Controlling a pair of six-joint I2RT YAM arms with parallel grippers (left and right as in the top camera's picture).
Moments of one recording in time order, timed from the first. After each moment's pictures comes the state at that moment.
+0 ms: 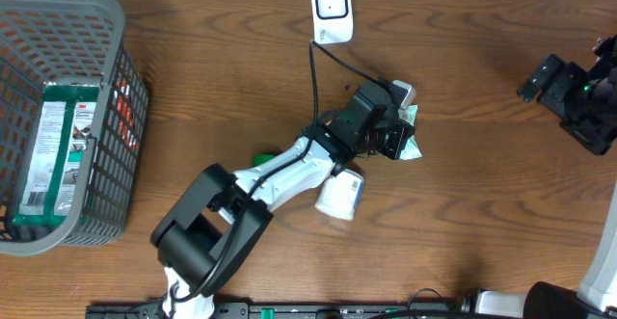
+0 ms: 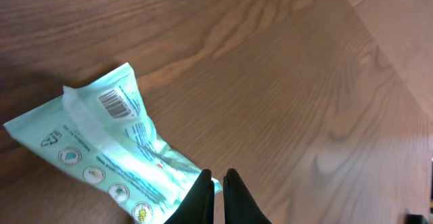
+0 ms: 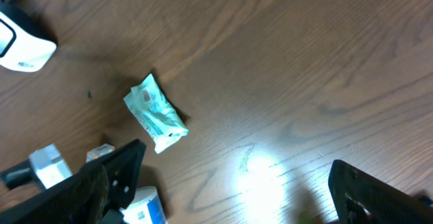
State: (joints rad) left arm -0.77 1.97 1.23 0.13 0.37 -0.43; right arm -0.26 1.53 1.87 -1.51 -0.08 0.44
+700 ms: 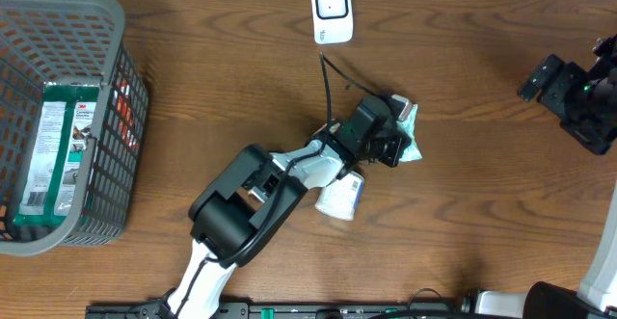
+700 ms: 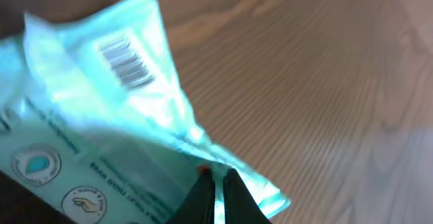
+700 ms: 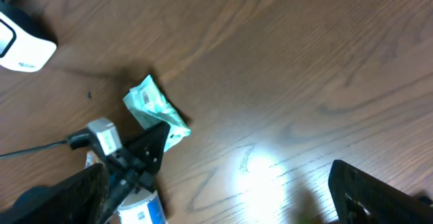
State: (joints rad) left arm -0.77 2.17 1.23 0.27 0.39 -0.45; right arm -0.26 1.53 1.87 -1.51 -0.08 0.44
